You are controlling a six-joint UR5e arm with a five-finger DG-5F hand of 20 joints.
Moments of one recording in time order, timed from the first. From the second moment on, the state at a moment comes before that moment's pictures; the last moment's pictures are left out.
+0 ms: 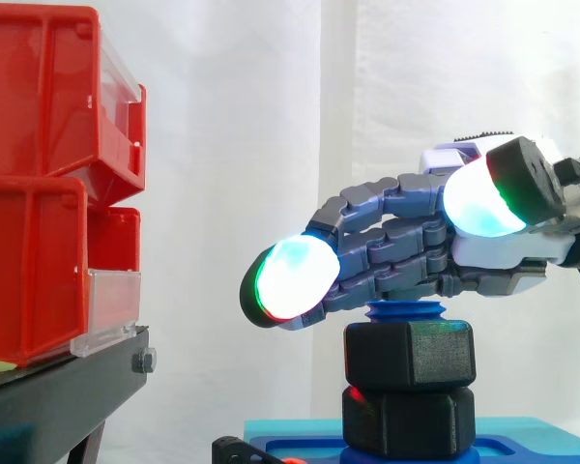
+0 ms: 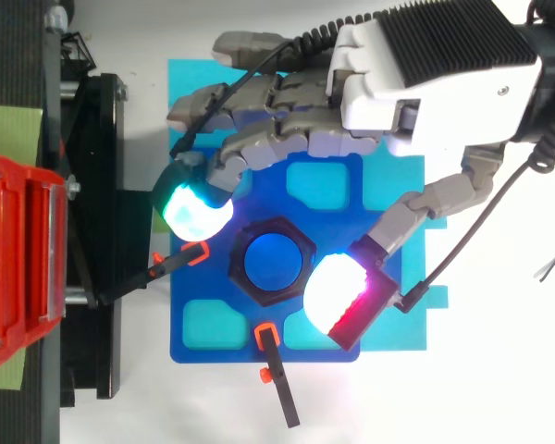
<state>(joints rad) 0.00 -2.24 -1.22 -2.78 -1.76 -0.81</state>
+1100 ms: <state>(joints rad) 0.00 -2.24 -1.22 -2.84 -1.75 -0.85</state>
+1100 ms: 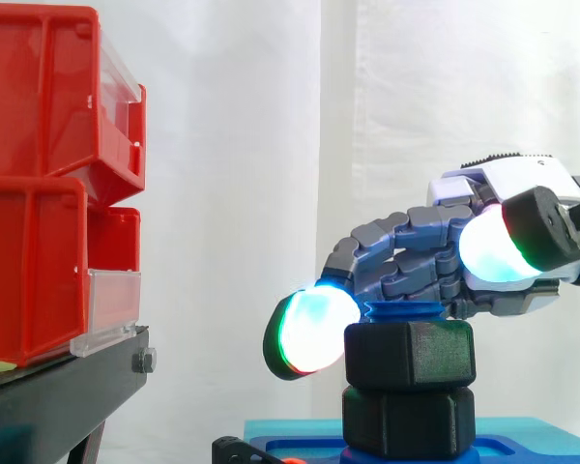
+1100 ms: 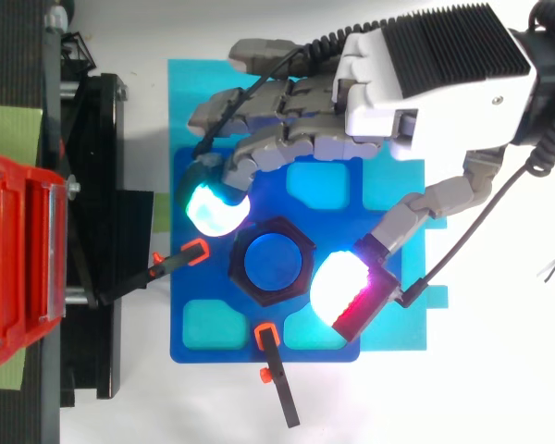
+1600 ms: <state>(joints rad) -0.01 -2.24 -1.22 -2.86 -1.75 -0.85</state>
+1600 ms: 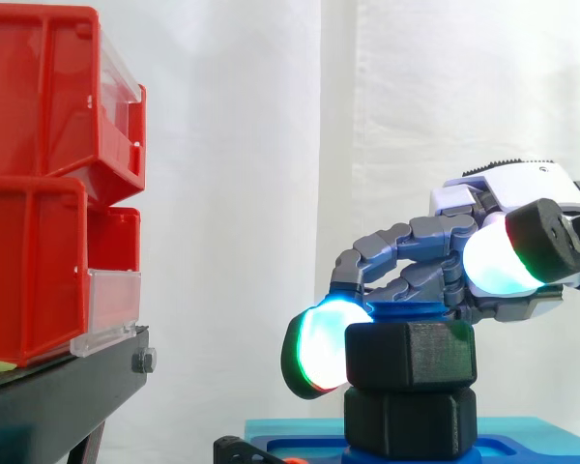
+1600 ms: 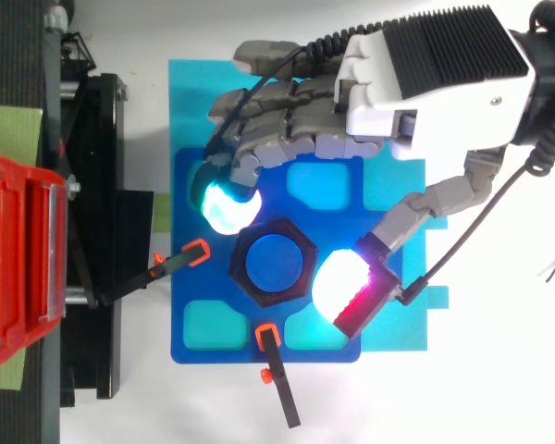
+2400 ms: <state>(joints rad) -0.01 -2.24 -1.22 -2.86 -1.75 -0.85</state>
